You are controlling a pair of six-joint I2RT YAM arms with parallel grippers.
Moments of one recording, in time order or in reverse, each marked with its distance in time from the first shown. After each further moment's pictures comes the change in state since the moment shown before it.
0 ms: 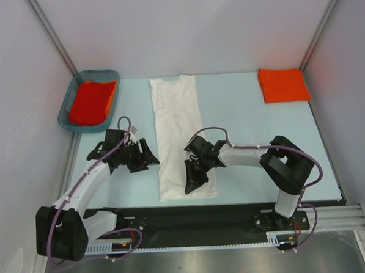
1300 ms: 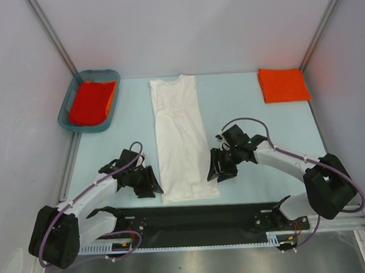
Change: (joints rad) left arm -0.195 -0.055 -0.233 -0.041 -0.047 -0.177; right arm -0.257 -0.369 -0.181 -0.179 0.049 -0.197
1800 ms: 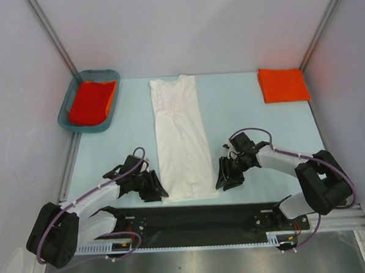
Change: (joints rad) left arm -0.085 0.007 -0.109 0.176 0.030 -0.159; right arm -0.124 0.029 -0.178 0.062 -0.098 -0.073
